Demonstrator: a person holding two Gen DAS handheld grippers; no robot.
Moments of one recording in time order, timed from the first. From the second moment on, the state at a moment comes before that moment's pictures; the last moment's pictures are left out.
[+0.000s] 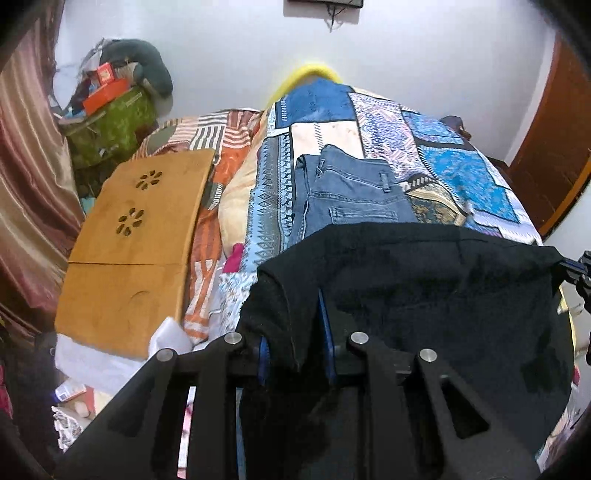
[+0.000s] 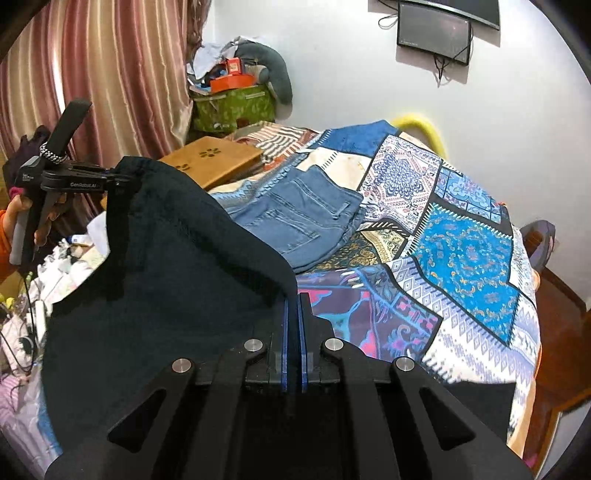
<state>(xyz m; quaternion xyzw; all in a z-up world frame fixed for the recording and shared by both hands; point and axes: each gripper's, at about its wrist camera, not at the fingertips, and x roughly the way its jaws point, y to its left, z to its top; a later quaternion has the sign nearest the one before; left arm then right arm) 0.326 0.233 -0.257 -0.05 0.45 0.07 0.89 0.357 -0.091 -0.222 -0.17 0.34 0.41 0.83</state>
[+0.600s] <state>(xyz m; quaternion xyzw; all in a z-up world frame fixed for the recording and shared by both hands) 0.173 0.206 -0.282 0.00 0.45 0.10 0.89 0.221 -0.118 -0.245 -0.16 0.35 0.44 0.81</state>
